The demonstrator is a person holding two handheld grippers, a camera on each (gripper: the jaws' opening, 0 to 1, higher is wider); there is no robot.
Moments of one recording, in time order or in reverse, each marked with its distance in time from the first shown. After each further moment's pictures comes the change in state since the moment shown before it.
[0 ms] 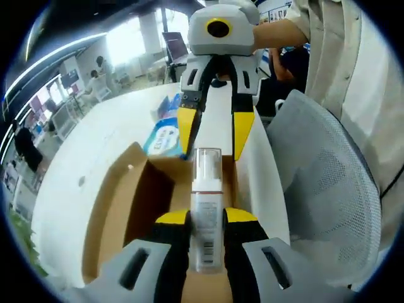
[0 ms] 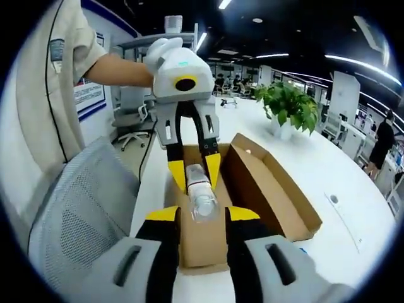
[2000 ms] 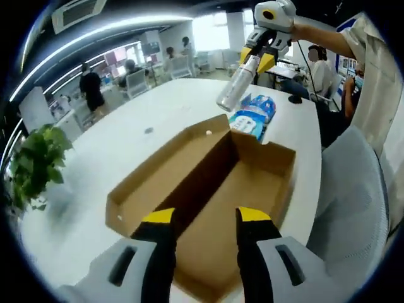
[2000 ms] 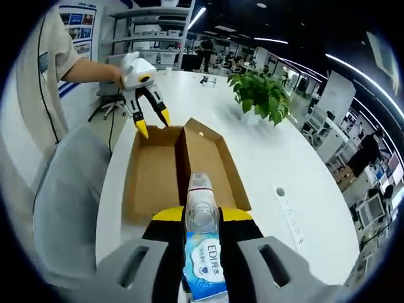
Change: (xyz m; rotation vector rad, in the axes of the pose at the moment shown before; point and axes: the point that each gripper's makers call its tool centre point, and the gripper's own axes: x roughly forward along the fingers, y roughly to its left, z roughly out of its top) left arm -0.076 0.049 -0.071 -0.424 -0.017 0.436; right arm -0.100 -0.119 0.012 -0.092 0.241 -0.136
